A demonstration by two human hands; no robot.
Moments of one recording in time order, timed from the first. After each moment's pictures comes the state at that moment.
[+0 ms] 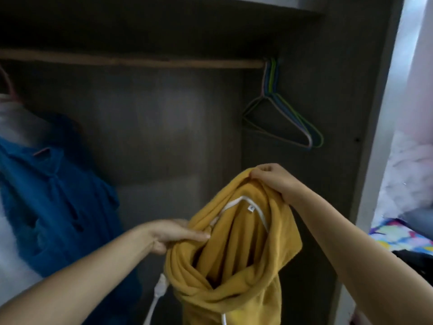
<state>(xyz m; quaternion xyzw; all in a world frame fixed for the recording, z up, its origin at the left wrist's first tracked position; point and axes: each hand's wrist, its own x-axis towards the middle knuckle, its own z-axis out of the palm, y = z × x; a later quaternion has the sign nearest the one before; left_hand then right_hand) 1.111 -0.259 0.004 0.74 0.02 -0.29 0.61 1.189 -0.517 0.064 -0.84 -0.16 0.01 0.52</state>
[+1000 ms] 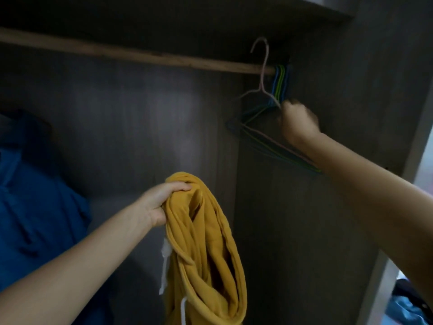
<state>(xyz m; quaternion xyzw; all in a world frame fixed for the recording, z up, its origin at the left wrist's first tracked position) 1.212 -0.255 0.063 0.61 0.08 -0.05 0.78 1.303 -0.533 0.188 -0.91 -0.08 -0.41 0.06</state>
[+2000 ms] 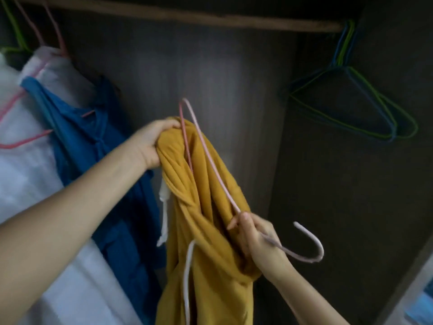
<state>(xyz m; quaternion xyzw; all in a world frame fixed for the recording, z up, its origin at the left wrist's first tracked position) 1.145 -0.151 0.097 0.62 0.09 0.06 0.78 1.106 -0.395 -0.056 -0.69 -0.32 0.02 0.65</state>
